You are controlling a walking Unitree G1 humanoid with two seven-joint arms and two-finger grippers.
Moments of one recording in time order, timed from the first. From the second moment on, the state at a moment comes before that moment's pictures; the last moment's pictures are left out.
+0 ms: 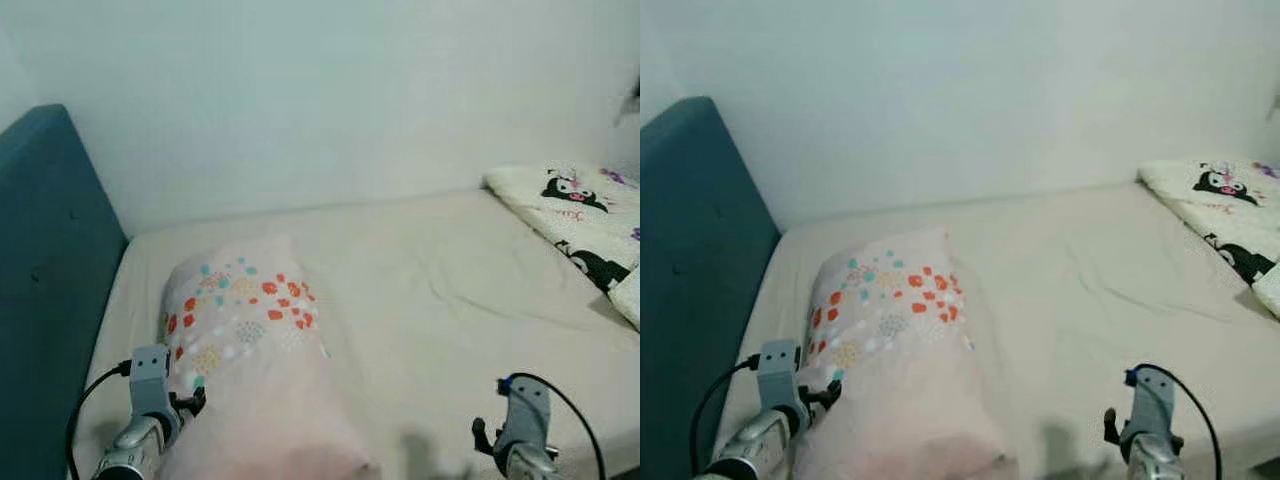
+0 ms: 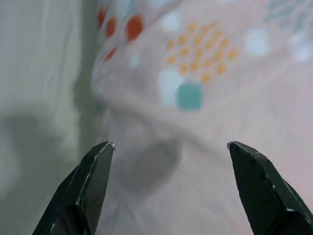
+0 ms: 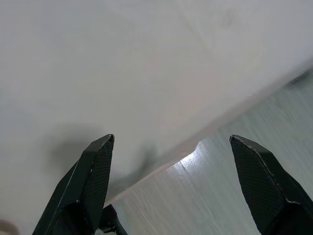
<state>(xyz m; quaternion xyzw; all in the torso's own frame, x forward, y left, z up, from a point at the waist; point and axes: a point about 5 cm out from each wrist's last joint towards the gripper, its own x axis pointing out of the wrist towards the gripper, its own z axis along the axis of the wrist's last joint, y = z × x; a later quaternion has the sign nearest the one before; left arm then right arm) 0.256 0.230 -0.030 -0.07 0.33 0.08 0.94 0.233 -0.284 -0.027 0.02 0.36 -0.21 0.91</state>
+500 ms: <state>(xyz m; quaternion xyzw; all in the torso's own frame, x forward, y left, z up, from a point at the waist) 0.231 0.234 -0.048 -0.04 0.39 0.11 0.91 0.235 -0.278 -0.028 0.02 0.36 -0.20 0.91</state>
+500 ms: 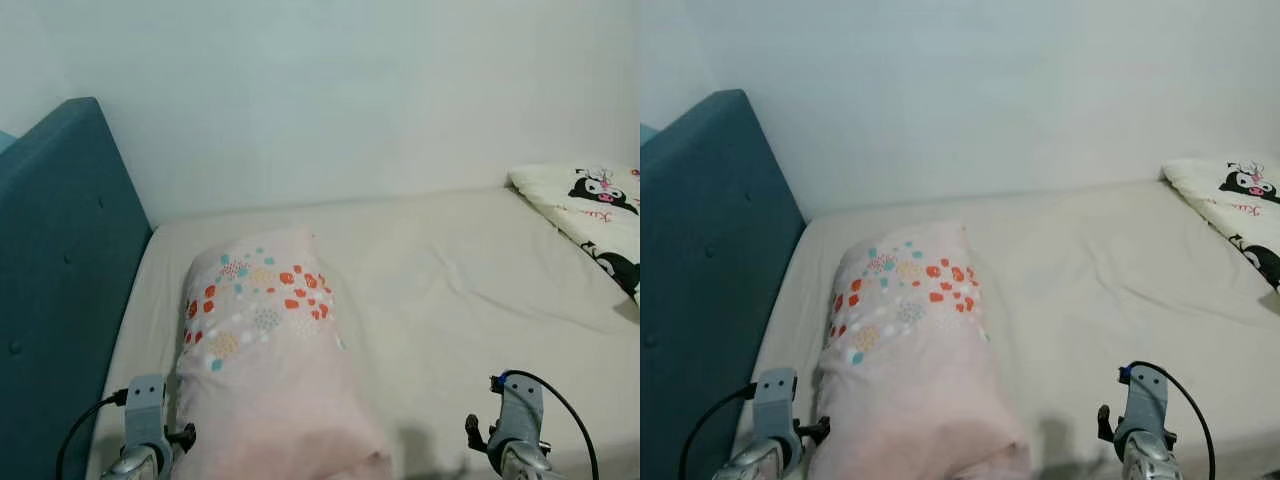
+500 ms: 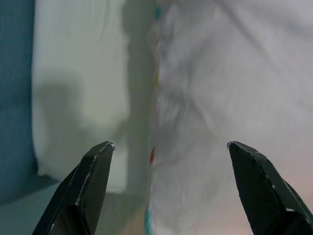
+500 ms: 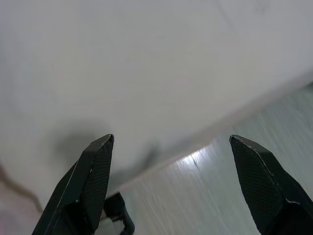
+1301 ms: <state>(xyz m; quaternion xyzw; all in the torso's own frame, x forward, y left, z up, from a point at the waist) 0.245 0.223 -0.041 -0.06 0.36 0.09 0.93 0.237 -0.281 -0.026 0.02 0.35 -0.20 0.91</state>
